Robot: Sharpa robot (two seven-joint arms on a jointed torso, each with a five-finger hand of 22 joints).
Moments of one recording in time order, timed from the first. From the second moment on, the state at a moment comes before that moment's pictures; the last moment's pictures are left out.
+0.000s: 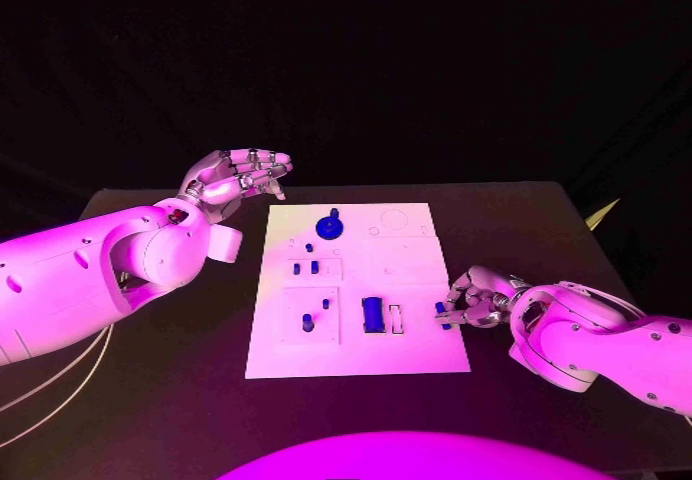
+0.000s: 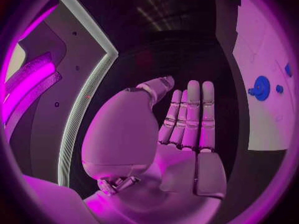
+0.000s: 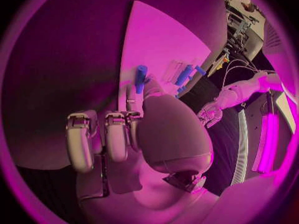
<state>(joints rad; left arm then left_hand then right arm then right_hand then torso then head) 1.20 -0.87 -0.02 1.47 -0.06 -0.17 0.41 1.42 -0.20 0.52 0.04 0.22 0.81 0.21 0.34 0.30 0.78 0.16 0.52 0.11 0.90 0.09 1.01 0.40 0.17 0.75 0.19 0.85 0.79 1.06 -1.09 -0.18 1.81 -1.28 -0.41 -0.49 1.35 -0.07 -0.06 0.29 0.09 0.98 0.08 0.40 0.57 1.46 0.01 1.53 1.31 1.47 -0.06 1.55 1.31 0.01 1.47 0.05 1.57 1.31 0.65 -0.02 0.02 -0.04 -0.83</state>
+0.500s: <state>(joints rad) 1.20 -0.87 -0.02 1.47 -0.06 -0.17 0.40 1.42 -0.20 0.52 0.04 0.22 0.81 0.21 0.34 0.30 0.78 0.16 0.52 0.11 0.90 0.09 1.01 0.41 0.17 0.75 0.19 0.85 0.79 1.06 -1.06 -0.17 1.80 -1.41 -0.37 -0.53 1.43 -0.09 0.01 0.27 0.08 1.00 0.07 0.40 0.65 1.47 0.00 1.53 1.31 1.47 -0.06 1.55 1.31 0.01 1.47 0.04 1.57 1.31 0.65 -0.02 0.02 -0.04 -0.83</state>
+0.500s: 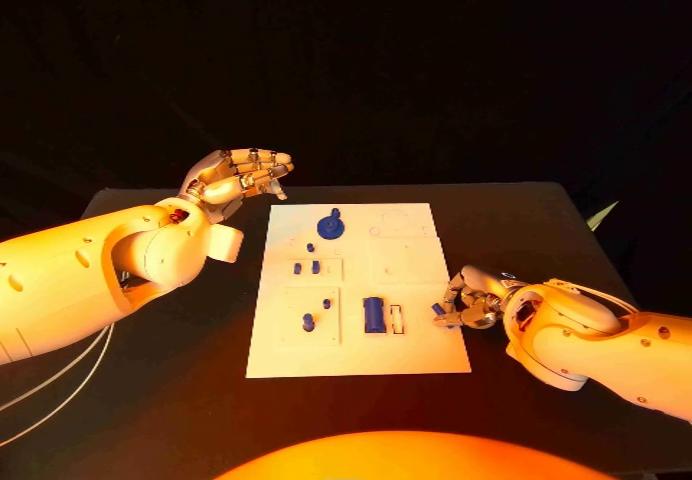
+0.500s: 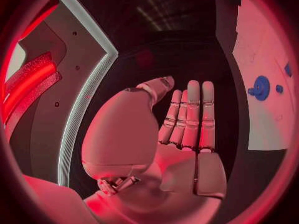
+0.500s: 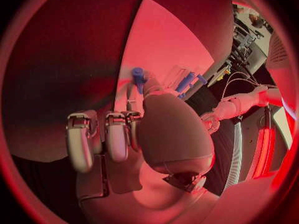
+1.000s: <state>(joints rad) 1.20 -0.87 -0.02 1.47 -0.06 -0.17 0.40 1.42 -0.20 0.52 0.04 0.22 0.81 0.21 0.34 0.30 0.78 0.16 0.52 0.11 0.90 0.09 1.01 0.41 0.17 0.75 0.19 0.85 0.79 1.05 -1.07 -0.18 1.83 -1.44 -0.38 -0.55 1.48 -0.10 0.19 0.30 0.19 1.02 0.06 0.35 0.60 1.46 -0.01 1.53 1.31 1.47 -0.07 1.56 1.31 0.01 1.47 0.03 1.57 1.31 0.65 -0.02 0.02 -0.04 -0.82</state>
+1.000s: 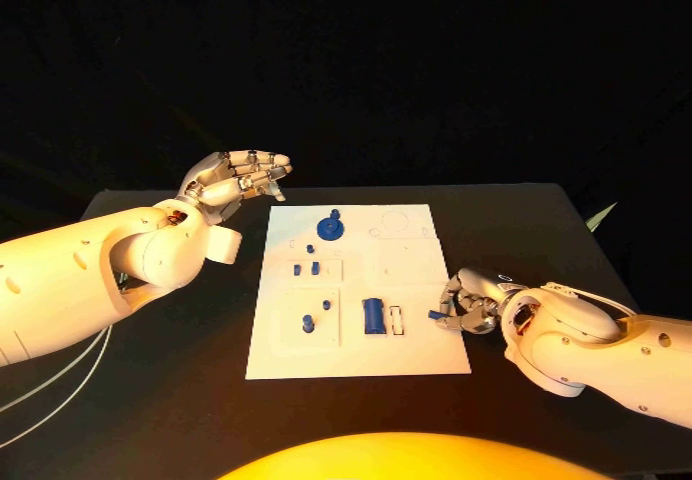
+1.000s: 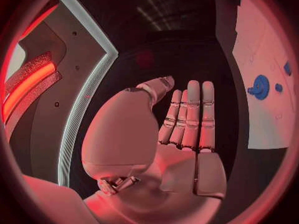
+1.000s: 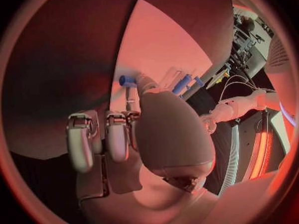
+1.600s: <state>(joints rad) 1.20 -0.87 -0.02 1.47 -0.06 -0.17 0.40 1.42 -0.20 0.52 0.04 0.22 0.81 0.21 0.35 0.30 0.78 0.16 0.52 0.11 0.90 0.09 1.01 0.41 0.17 0.75 0.19 0.85 0.79 1.09 -1.08 -0.18 1.89 -1.25 -0.43 -0.56 1.35 -0.15 0.42 0.26 0.23 1.01 0.06 0.34 0.60 1.46 -0.01 1.53 1.31 1.46 -0.08 1.56 1.31 0.01 1.47 0.03 1.57 1.31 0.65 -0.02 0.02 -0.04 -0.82</state>
